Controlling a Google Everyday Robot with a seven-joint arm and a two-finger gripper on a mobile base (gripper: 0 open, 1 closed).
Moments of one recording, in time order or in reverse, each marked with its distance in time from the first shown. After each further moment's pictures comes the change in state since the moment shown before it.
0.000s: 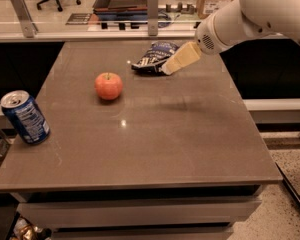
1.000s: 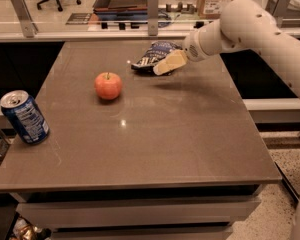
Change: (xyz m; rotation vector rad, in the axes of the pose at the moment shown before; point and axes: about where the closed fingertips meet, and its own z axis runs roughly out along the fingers) arm 0.005 -0.033 0.100 -0.079 -0.089 0.043
